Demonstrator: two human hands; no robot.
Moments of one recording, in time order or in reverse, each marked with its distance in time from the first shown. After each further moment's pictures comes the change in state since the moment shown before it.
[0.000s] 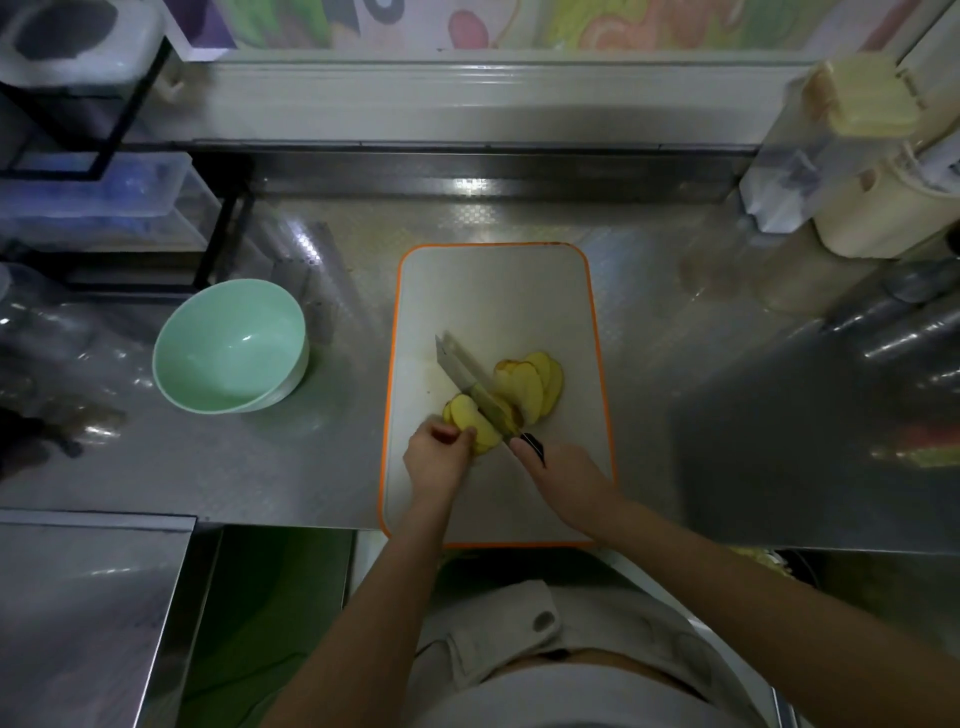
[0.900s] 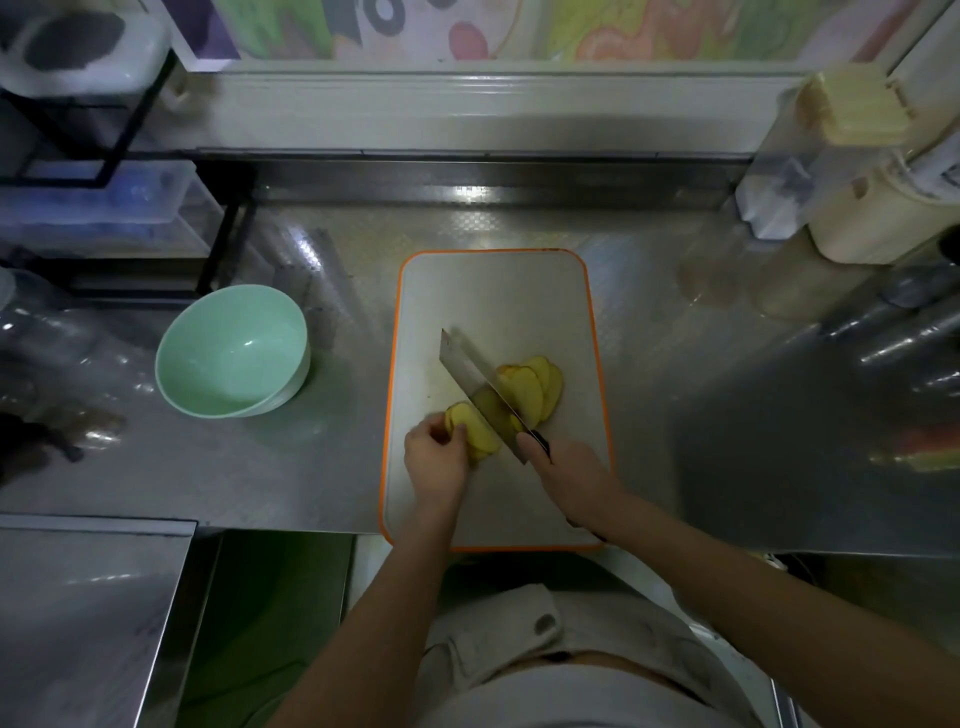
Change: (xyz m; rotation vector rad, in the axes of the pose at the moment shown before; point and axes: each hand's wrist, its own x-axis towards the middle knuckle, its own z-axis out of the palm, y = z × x) left_hand -0.008 0.008 0.002 -0.086 0.088 0.089; right_hand -0.007 -0.015 -0.016 0.046 0.003 0.024
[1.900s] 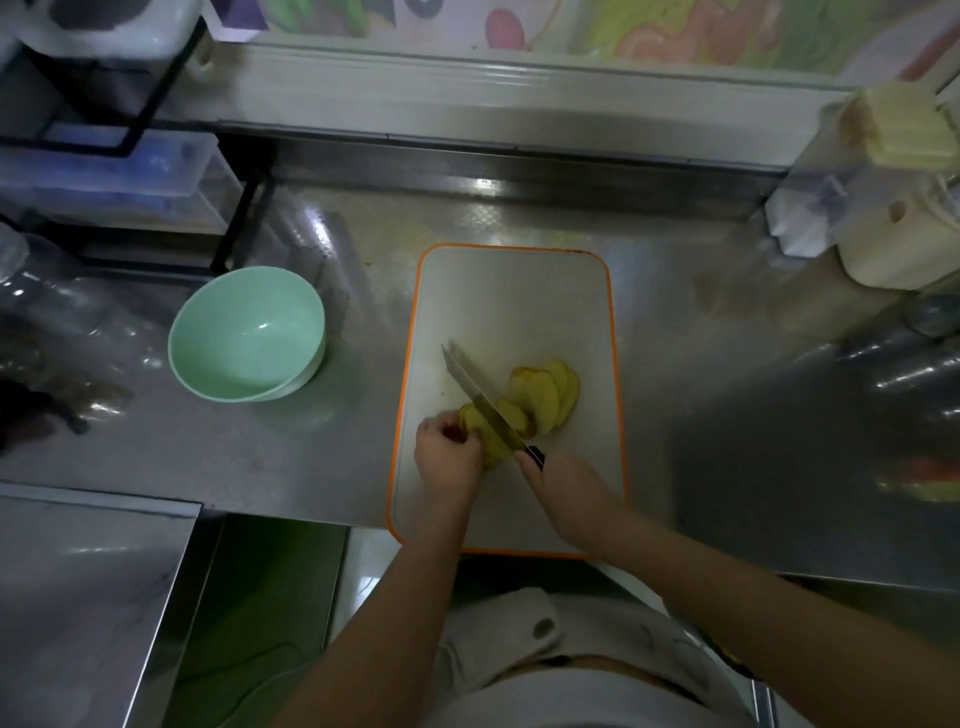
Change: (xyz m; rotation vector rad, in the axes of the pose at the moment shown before) left_hand 0.009 -0.006 0.004 -0.006 0.047 -0.055; right_hand -0.004 -0.026 0.007 -0.255 -0.147 0.128
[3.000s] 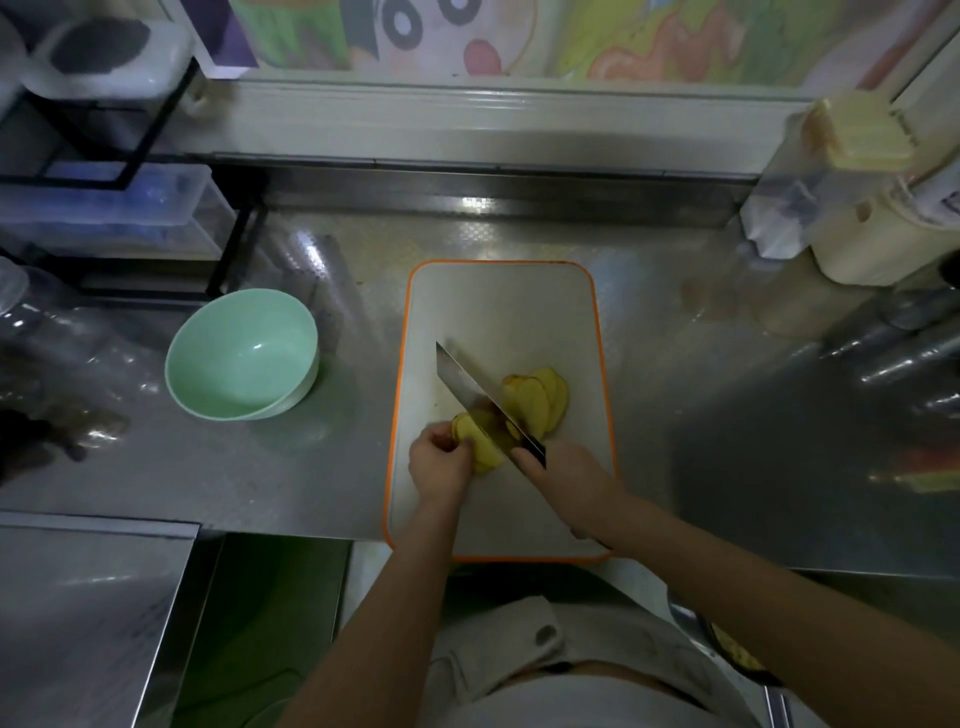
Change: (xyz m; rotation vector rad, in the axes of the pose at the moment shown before) left_hand -0.001 0.007 -0.006 -0.055 -0.077 -0.096; right_hand 0.002 0.004 -0.012 0.121 0.081 -0.069
